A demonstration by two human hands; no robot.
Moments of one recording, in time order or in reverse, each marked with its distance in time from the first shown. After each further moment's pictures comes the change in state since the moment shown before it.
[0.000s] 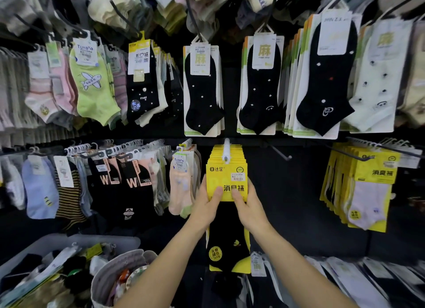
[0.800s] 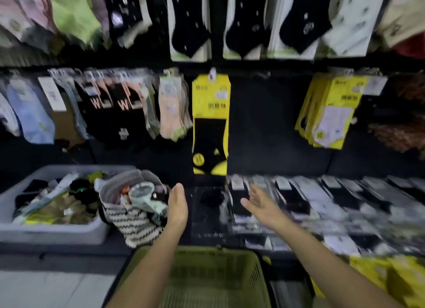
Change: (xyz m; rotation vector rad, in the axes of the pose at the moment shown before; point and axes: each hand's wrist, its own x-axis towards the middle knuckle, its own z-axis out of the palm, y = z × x) left_hand -0.198 -0.069 0.002 0.028 0.350 -0.726; right_hand -0.191 0.068 -0.062 -0.120 -0.297 0.508
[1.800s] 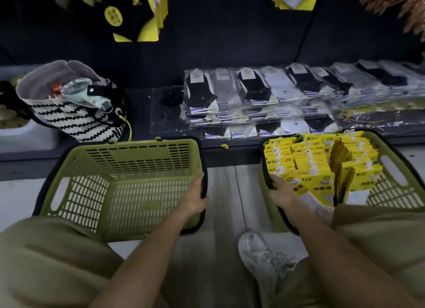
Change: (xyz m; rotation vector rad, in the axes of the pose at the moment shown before) left_hand -0.179 -0.222 0.076 0.707 -0.634 -0.110; right_hand -0.163 0.272 -0.040 -0.182 0.202 0.509
